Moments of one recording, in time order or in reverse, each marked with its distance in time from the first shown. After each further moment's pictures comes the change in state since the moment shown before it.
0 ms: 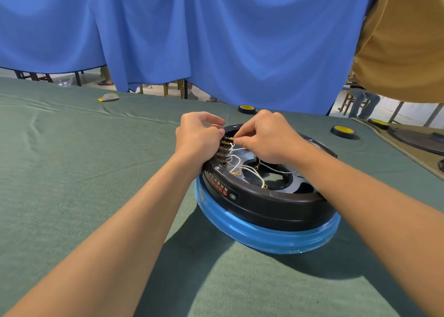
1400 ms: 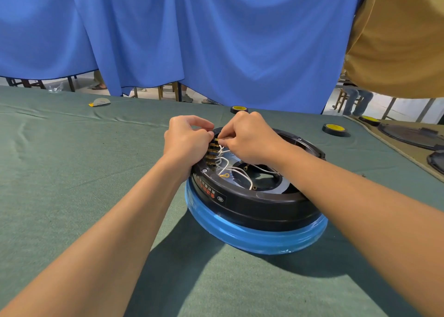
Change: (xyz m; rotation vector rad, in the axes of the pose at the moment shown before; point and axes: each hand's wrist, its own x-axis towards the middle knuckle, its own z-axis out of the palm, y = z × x) left_hand -0.003 0.002 0.001 0.042 0.006 -0.017; right_hand 0.008 -0.003 0.010 0.000 0.015 -0.039
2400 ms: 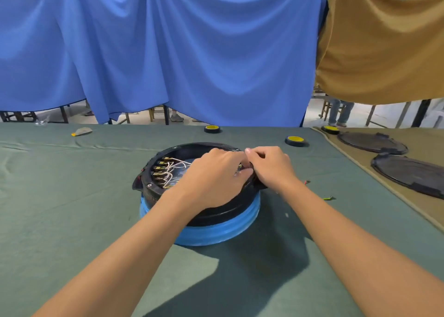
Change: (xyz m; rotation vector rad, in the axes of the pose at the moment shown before) left_hand -0.089 0.055 0.071 0.927 -0.431 0.647; right_hand -0.082 0.081 -0.050 0.273 0.269 0.466
